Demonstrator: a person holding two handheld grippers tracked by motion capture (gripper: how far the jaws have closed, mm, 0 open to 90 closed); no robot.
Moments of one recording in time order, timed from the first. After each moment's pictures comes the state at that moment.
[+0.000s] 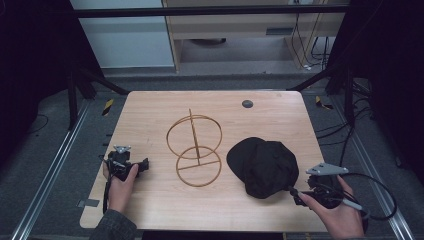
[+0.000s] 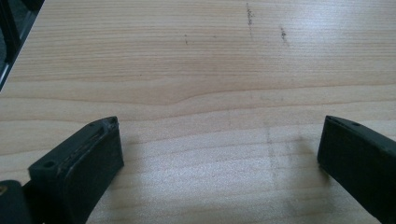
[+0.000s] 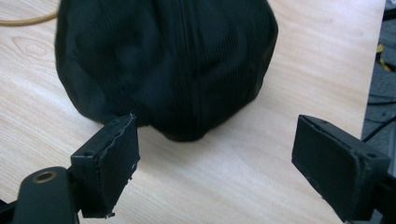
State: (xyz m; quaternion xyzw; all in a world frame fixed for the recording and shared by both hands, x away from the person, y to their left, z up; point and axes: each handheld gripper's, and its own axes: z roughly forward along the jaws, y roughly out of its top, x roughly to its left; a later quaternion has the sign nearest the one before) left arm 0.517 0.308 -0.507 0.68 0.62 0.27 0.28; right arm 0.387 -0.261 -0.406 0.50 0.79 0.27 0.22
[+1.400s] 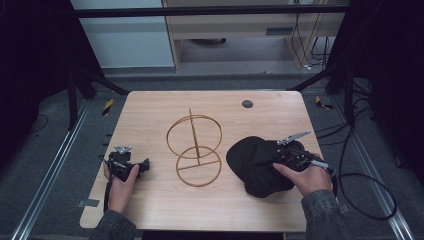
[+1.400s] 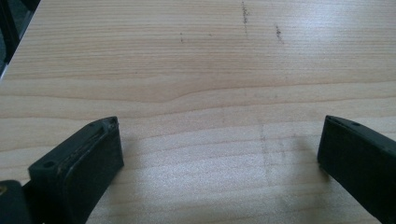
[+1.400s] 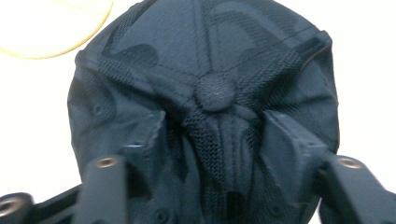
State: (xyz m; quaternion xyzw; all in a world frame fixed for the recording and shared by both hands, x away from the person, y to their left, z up) left arm 0.516 0.305 -0.507 0.68 0.62 0.27 0.28; right arm 0.476 -0.217 -0.401 0.48 0.83 0.25 0.13
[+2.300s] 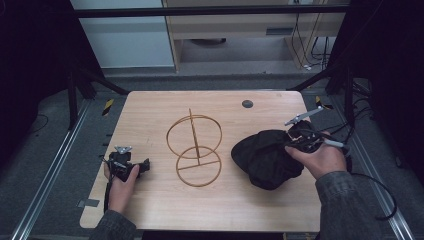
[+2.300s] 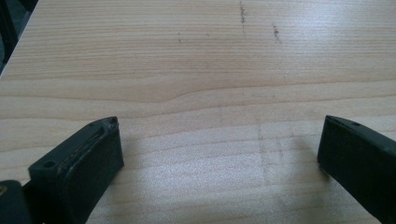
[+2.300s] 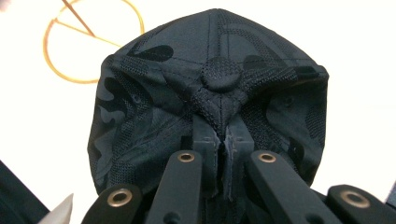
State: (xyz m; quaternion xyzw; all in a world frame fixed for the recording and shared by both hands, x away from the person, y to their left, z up) left arm 0.515 0.304 -0.507 0.69 0.62 0.27 0.28; right arm 0.486 -0.226 -0.328 0.45 0.84 0.27 0.12
